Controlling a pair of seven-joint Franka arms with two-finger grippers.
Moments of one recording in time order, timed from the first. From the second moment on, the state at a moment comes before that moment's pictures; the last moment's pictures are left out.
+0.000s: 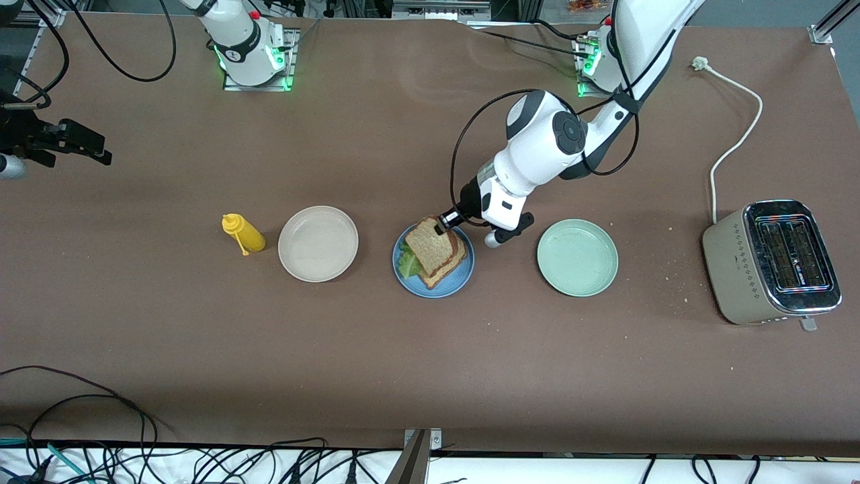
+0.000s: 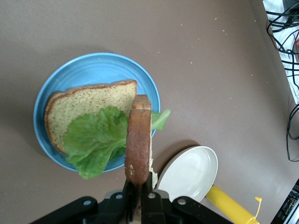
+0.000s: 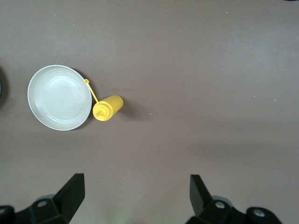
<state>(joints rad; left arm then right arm) -0.14 0.50 -0.58 -1.88 -0.34 2.76 -0.97 0.02 -0.01 -0.09 -1.66 0.02 1.59 -0.11</state>
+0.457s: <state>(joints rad) -0.16 0.54 -0.57 -1.84 -0.34 2.76 -0.98 0.02 -0.01 -0.09 -1.66 0.02 1.59 -0.11</state>
